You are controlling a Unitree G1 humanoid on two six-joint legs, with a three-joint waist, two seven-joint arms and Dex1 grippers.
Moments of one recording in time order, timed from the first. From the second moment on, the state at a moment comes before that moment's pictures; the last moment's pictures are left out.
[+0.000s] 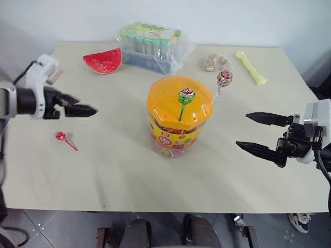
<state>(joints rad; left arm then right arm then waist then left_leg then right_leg) -0.89 1.03 0.14 0.02 -0.59 1.18 -1.00 -0.11 -0.94 -0.47 -0.42 0.82 0.52 1.05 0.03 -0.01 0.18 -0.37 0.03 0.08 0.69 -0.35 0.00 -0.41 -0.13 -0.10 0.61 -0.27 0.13</state>
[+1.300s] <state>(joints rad) -1.13 0.48 -0.16 0.22 -0.54 0.48 -1.50 0.15 -0.83 -0.70 -0.74 1.01 0.53 0.80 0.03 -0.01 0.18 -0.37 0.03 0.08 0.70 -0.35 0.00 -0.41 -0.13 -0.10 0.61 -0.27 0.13</state>
